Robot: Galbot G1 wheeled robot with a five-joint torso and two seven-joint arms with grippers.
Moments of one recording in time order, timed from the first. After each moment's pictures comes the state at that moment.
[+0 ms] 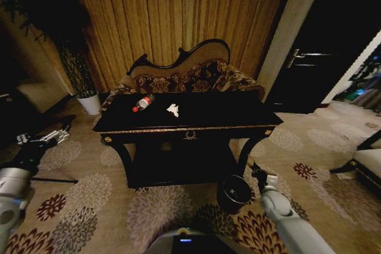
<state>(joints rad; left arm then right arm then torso) 1.63 -1.10 -1.33 -2.28 -0.90 0.30 0.13 -1.38 1.04 0.50 1.51 0.49 -0.18 0.32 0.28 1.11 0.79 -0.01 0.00</state>
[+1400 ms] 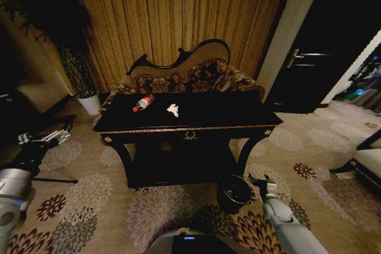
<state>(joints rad) 1.63 -1.11 -1.33 -2.29 -0.90 0.29 0.14 -1.41 1.07 0.54 1.47 0.42 -0.14 0.24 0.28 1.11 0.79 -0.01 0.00</state>
